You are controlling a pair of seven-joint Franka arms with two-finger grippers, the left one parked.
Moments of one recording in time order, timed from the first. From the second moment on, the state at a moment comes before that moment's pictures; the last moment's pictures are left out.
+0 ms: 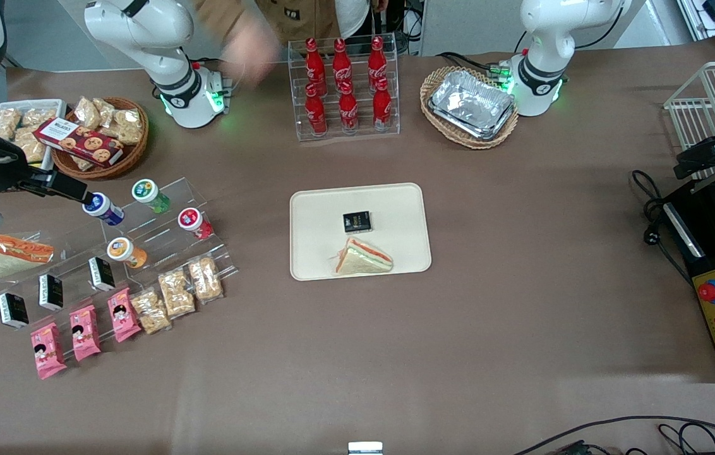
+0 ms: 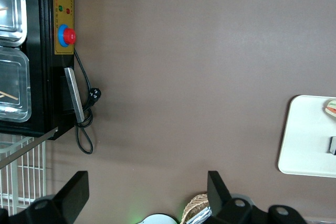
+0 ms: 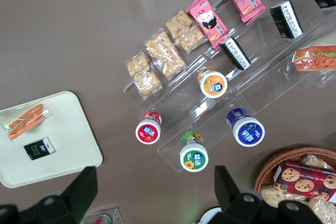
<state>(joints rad) -0.10 0.02 0.11 -1.55 0.09 1.46 0.27</state>
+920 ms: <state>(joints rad) -0.10 -0.16 0.11 -1.74 0.09 1.49 0.25</state>
